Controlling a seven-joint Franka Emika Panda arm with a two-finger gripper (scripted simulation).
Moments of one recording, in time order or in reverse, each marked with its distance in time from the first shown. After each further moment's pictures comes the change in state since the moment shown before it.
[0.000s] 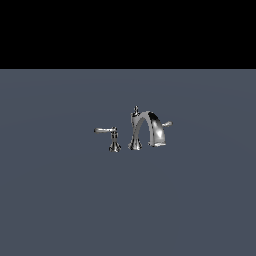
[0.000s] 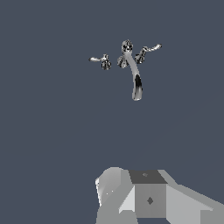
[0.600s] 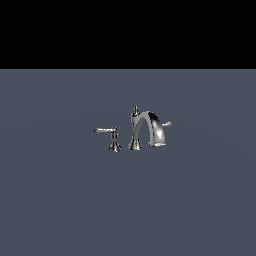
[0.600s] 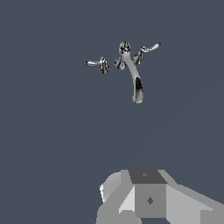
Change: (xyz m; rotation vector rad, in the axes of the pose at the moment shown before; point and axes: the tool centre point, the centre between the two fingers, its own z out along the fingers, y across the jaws) arm 0.016 -0.004 0.016 0.002 0.001 0.057
